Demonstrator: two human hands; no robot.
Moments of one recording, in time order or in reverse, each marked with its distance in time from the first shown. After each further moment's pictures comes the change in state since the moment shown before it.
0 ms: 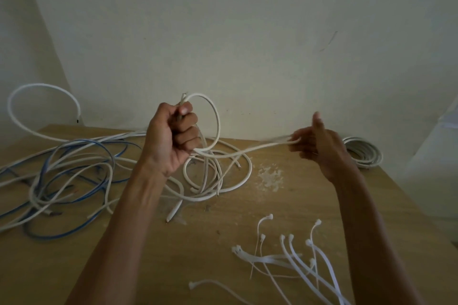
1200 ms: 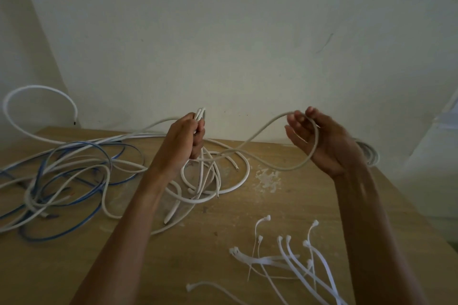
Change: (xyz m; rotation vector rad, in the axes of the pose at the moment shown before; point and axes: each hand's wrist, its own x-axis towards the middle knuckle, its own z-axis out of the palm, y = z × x) left_hand 0.008 -0.021 -0.009 0.742 0.054 0.107; right_hand -0.013 -0.030 -0.006 0.836 -0.348 0.101
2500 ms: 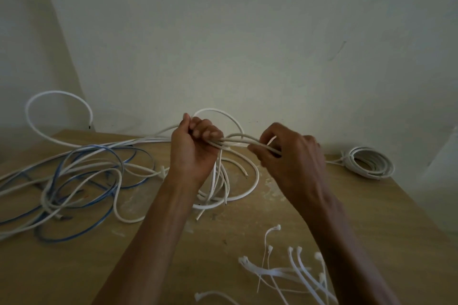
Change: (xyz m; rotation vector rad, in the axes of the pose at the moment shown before) left_hand 0.000 0.019 0.022 -1.223 0.215 -0.123; right_hand -0.030 0.062 0.083 -1.718 0.127 -0.623
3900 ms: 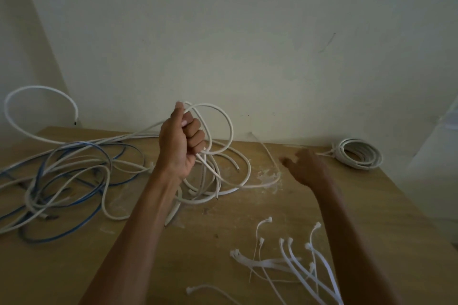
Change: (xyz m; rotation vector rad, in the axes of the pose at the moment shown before) left_hand 0.012 0.004 -0.019 0.594 -0.028 0.133; right_hand 0.008 0.136 0.036 -0.219 -0.314 0.600
